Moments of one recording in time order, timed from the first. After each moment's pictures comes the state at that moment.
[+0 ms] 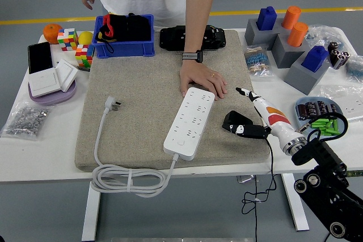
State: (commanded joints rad) left arm -0.16 0.04 -1.39 -0.18 1.80 -0.16 0.32; right arm 0.20 -0.15 1.05 1.26 -1.91 -0.21 0.04
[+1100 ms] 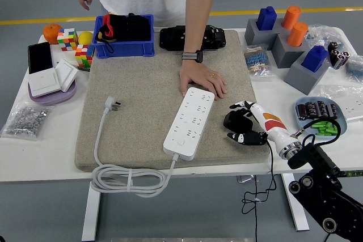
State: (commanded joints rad) left arm -0.16 0.04 -1.39 -0.18 1.80 -0.16 0.32; right arm 0.26 -0.14 0.97 1.11 -1.85 -0.28 0.14
